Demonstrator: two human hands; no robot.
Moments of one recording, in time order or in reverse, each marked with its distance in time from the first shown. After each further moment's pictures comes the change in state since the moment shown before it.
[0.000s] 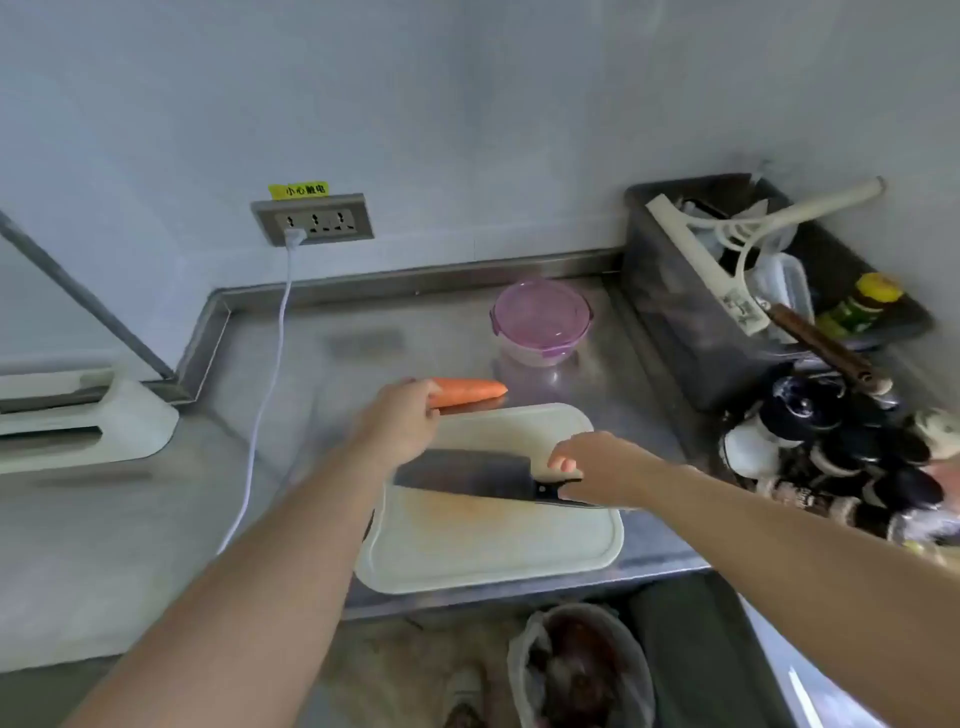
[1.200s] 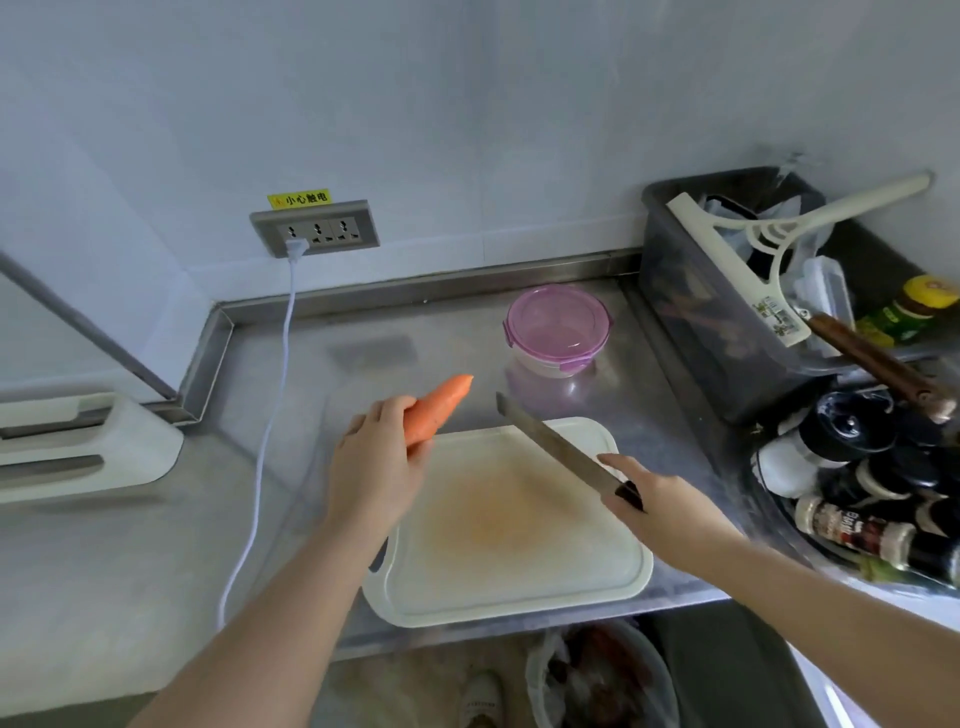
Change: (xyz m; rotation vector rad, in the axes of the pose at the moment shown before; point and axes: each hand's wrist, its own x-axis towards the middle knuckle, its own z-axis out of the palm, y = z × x) left_hand -0.035 -0.003 -0.010 -0.008 0.279 -0.102; right_hand -0.014 0.022 0.028 0.220 0.229 0.170
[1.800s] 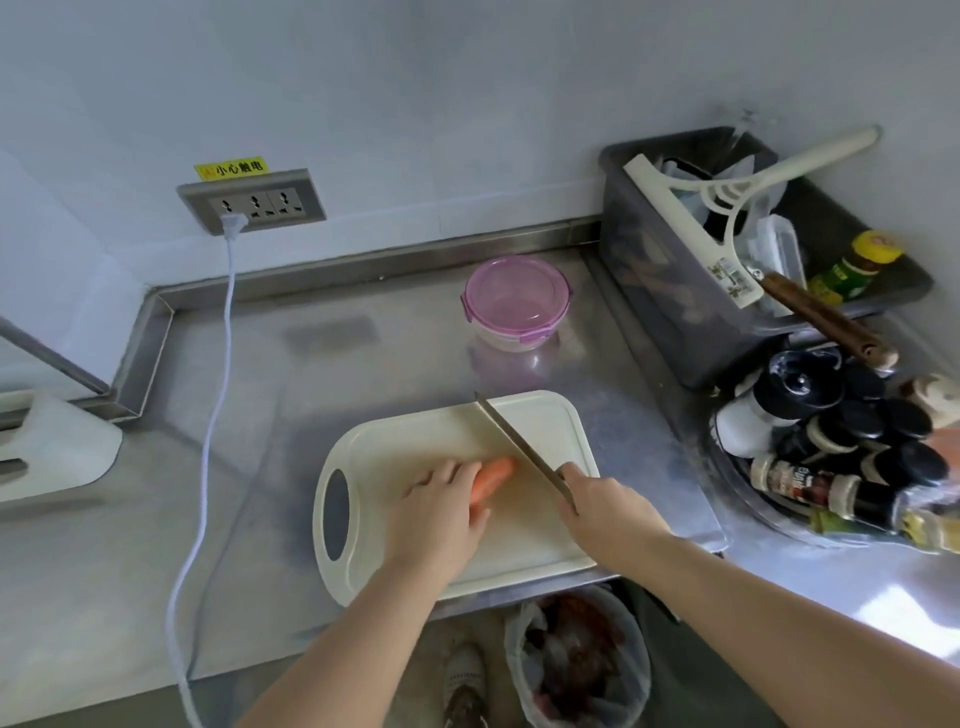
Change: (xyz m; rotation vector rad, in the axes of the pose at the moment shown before) left_hand -0.053 0.031 0.084 0.149 -0.316 0.228; right_hand -0.010 -0.015 0.029 -0.126 -0.101 0.093
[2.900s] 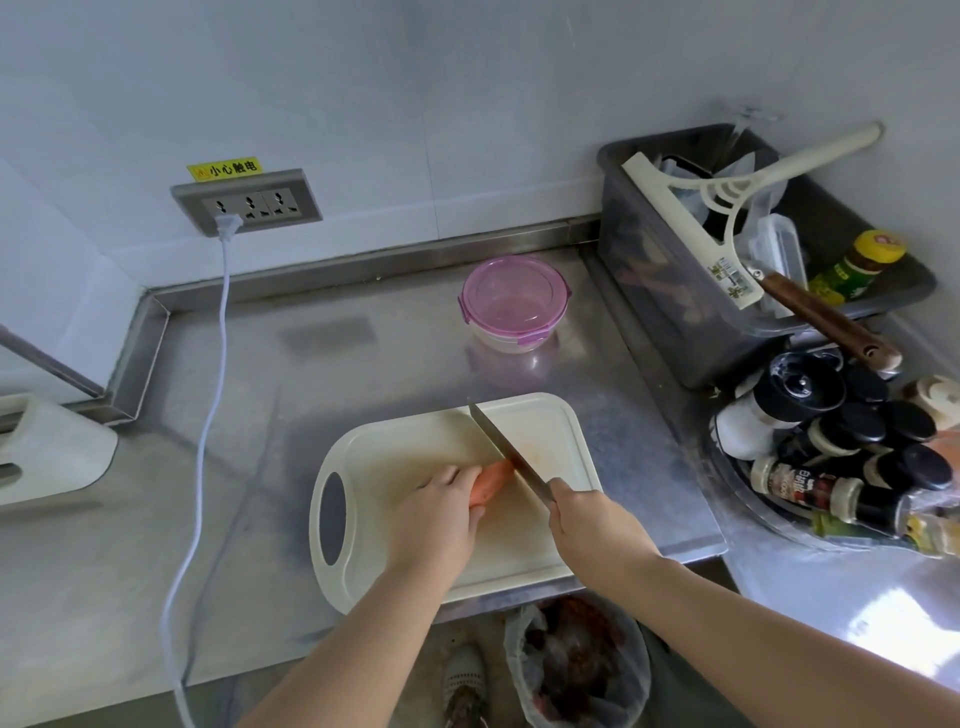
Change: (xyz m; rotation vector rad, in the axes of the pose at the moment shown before) left_hand 0.003 0.004 0.002 -0.032 0.027 0.002; right_hand -0.007 -0.010 0.011 -0.100 0.028 -0.026
